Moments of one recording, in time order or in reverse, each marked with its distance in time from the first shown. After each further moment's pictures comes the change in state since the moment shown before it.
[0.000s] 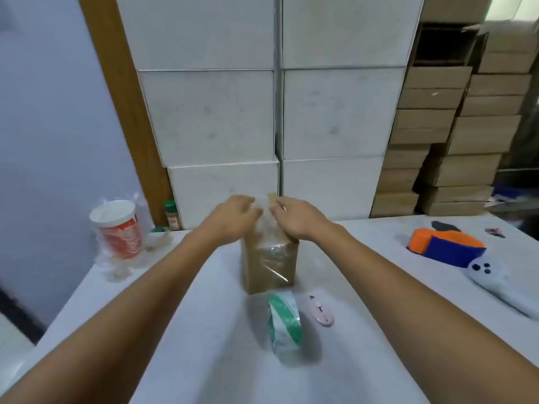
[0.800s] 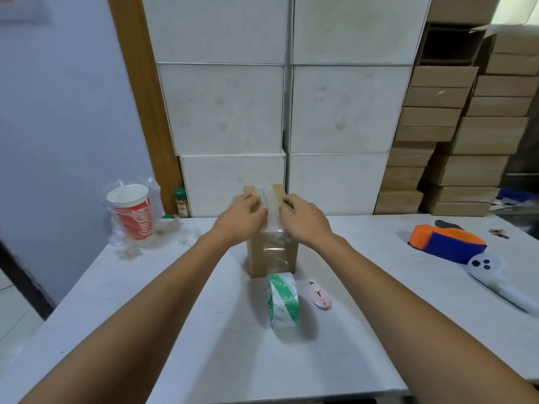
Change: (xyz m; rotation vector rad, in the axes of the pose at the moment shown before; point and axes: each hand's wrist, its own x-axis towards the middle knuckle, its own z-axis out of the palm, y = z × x) left_hand -0.031 0.003 0.027 -0.076 0.060 -0.041; right_hand -0.042 0.007 0.021 0.132 0.149 0.008
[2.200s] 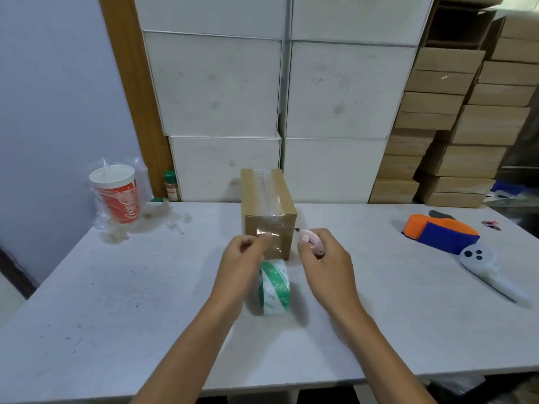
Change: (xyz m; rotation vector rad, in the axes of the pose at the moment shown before) left_hand -0.119 0.019 0.063 -0.917 0.139 -0.368; right_hand -0.125 0.041 0.013 0.411 0.260 0.077
